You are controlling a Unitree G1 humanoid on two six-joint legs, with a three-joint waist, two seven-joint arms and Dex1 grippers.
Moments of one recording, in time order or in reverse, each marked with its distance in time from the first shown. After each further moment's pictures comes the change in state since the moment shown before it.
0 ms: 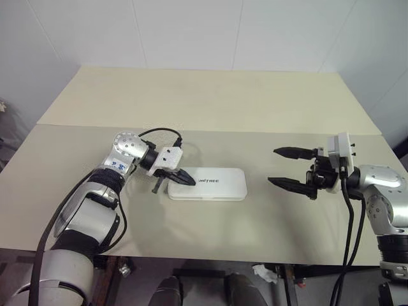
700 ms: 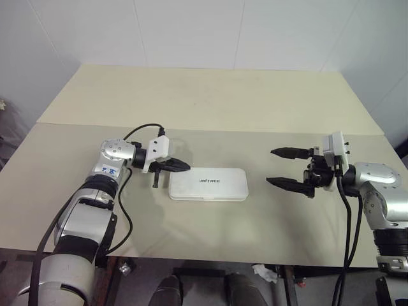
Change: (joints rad) left arm 0.080 -0.004 0.331 0.013 0.069 0.088 0.207; right arm -0.066 0.002 0.042 0.089 -0.031 -0.018 0.034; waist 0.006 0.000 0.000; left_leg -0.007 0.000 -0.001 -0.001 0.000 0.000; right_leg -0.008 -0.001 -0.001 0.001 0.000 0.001
